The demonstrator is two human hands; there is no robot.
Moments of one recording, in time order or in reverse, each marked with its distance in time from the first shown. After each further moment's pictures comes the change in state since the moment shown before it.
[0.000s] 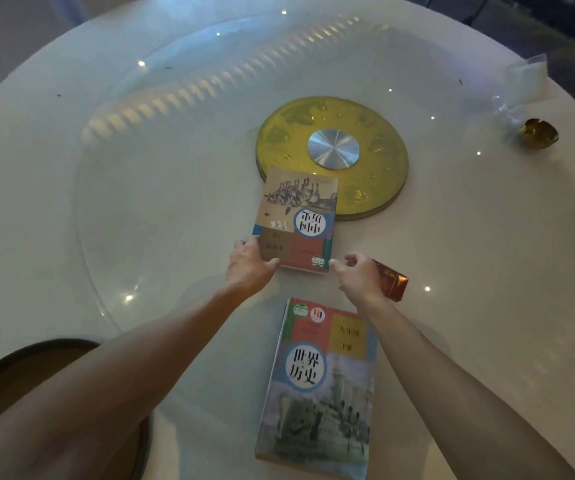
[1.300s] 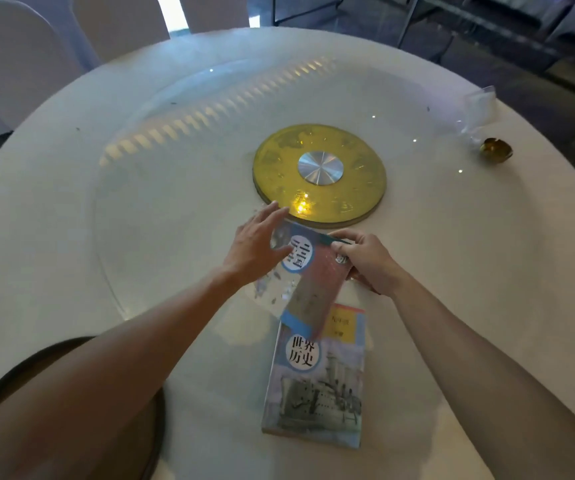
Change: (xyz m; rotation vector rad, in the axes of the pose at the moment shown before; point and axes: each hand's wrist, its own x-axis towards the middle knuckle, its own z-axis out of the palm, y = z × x) left_hand -0.053 0.043 -0.062 0.102 0.087 0.601; right_hand -0.067 -0.061 -0.073 0.119 -0.237 -0.180
